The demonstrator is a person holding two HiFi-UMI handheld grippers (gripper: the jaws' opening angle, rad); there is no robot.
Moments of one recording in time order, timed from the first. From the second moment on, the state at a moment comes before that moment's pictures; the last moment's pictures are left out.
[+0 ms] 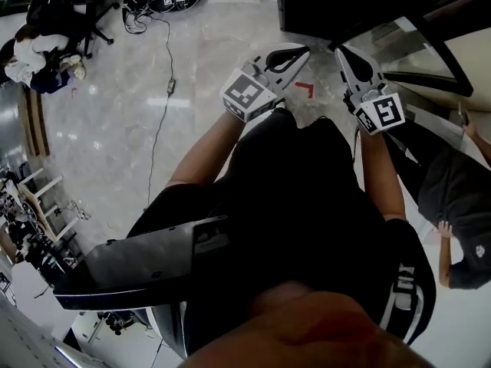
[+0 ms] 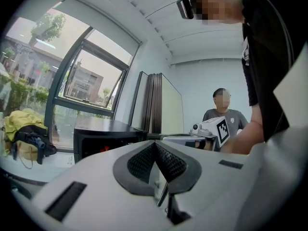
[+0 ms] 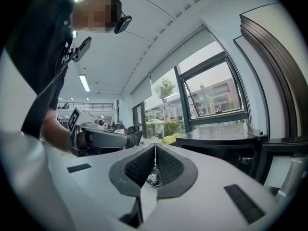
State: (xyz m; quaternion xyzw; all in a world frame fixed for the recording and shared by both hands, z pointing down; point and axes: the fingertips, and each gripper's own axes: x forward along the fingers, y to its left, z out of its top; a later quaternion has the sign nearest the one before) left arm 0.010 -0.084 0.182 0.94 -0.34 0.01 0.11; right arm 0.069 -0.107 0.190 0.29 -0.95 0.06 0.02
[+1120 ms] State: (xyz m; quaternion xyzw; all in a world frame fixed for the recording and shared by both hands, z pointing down) left arm 0.018 -0.307 0.428 0.88 -0.45 0.00 0.11; right arm 0.087 -0.386 0.440 0.41 -0.91 0.04 0.03
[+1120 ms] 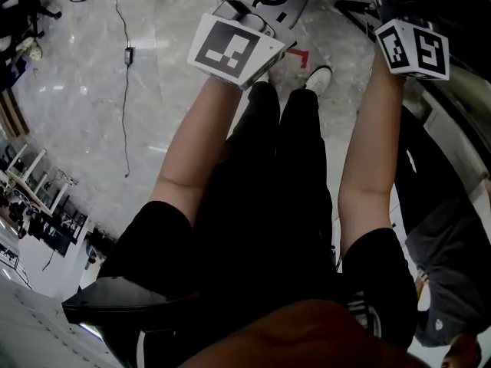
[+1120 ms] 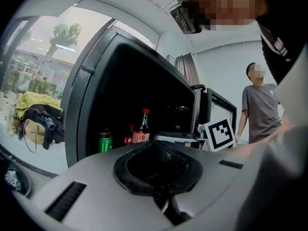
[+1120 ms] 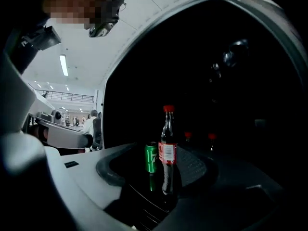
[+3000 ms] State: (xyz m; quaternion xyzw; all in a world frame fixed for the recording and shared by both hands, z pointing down) left arm -0.014 -0.255 0.504 0.86 -0.48 0.02 0.14; right arm 0.022 -0.303 0.478 0.26 -0.96 0.02 0.05
